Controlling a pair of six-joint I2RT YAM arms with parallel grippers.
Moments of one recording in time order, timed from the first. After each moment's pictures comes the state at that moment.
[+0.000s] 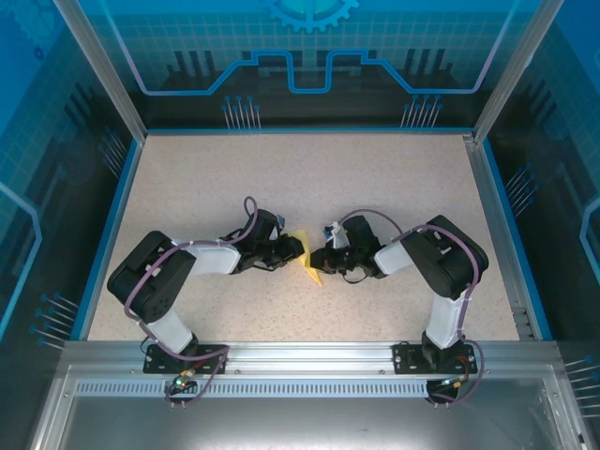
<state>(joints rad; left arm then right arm) -0.55 1.67 0.68 0.18 0.39 -1.03 0.56 1.87 0.64 0.48 -0.71 0.89</state>
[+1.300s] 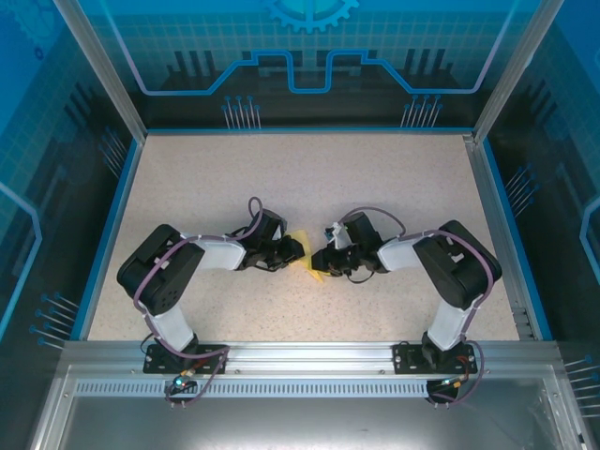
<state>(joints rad) -0.55 1.74 0.73 0.13 0.39 -1.00 0.56 1.76 0.67 0.20 -0.72 0.78</state>
